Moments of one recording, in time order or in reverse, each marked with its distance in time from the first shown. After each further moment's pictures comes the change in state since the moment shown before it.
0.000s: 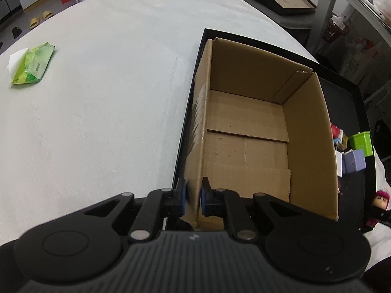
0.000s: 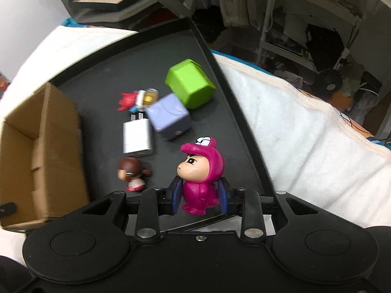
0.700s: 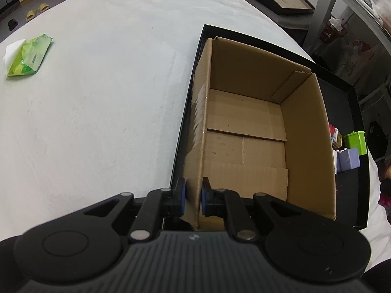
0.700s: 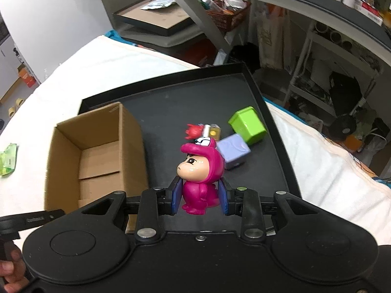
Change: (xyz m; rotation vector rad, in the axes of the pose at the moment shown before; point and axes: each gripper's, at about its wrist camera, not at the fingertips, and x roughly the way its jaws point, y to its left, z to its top) left arm 0.004 0.013 0.001 -0.023 0.017 -0.048; right arm -0.057 0.078 0.007 -0.130 -0.126 0.043
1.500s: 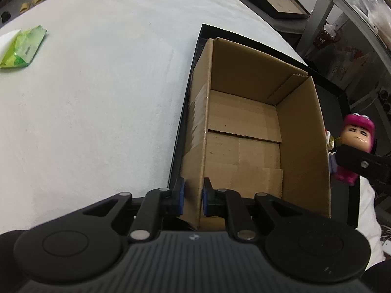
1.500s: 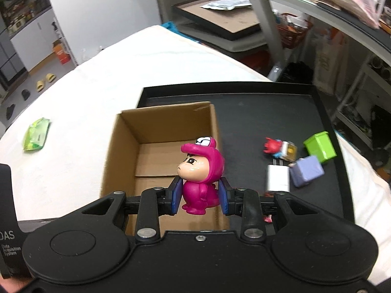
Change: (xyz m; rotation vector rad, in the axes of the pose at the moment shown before) left arm 0.002 0.015 -0.003 -0.021 0.000 -0.083; right arm 0.009 0.103 -0.002 -0.169 -0.018 0.109
